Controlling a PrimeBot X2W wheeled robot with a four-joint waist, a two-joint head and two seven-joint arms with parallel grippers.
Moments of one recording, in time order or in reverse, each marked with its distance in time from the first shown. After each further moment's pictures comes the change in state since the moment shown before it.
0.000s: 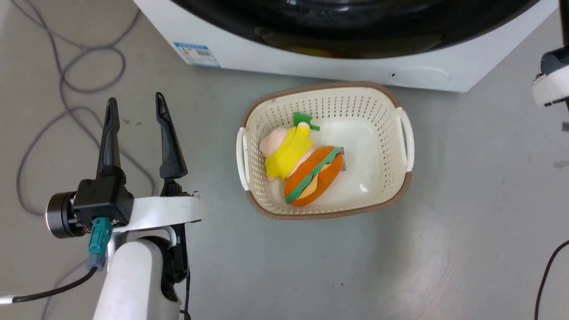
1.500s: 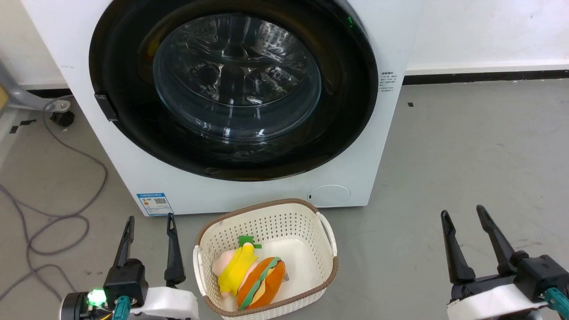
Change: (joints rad) left arm 0.321 0.010 0.049 0.108 0.080 -0.061 0.000; right arm 0.859 0.318 -0.120 -0.354 0.016 -0.001 0.000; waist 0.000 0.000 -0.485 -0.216
